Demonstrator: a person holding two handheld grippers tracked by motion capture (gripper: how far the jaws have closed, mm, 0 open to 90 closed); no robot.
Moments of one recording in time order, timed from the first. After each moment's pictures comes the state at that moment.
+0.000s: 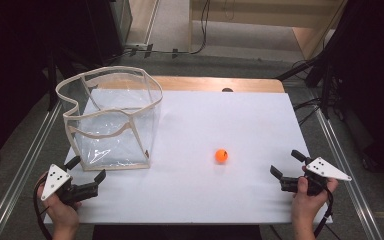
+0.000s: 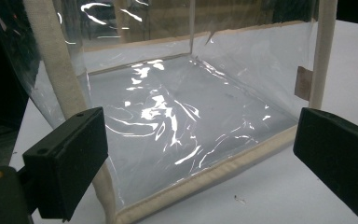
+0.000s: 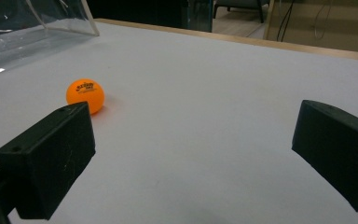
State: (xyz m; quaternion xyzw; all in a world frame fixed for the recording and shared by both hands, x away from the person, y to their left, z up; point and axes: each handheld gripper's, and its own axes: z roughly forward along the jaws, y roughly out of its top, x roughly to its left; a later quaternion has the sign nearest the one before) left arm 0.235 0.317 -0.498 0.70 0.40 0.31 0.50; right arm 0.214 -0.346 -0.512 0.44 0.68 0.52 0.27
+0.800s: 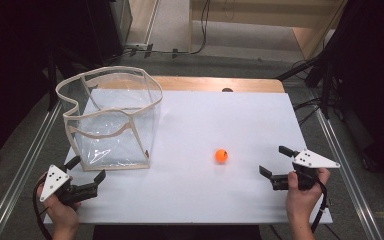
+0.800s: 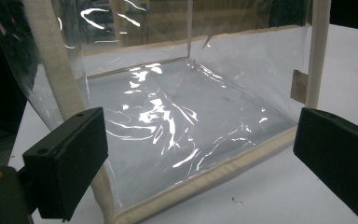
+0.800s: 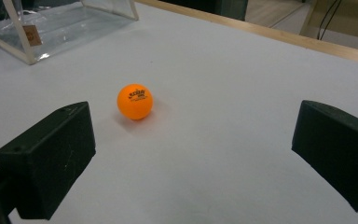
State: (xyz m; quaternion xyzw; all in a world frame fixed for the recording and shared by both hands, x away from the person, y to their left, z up) left arm 0.234 0.318 -0.498 0.70 0.39 0.31 0.51; right arm 0.224 -0.311 -0.474 0.40 0.74 0.49 0.22
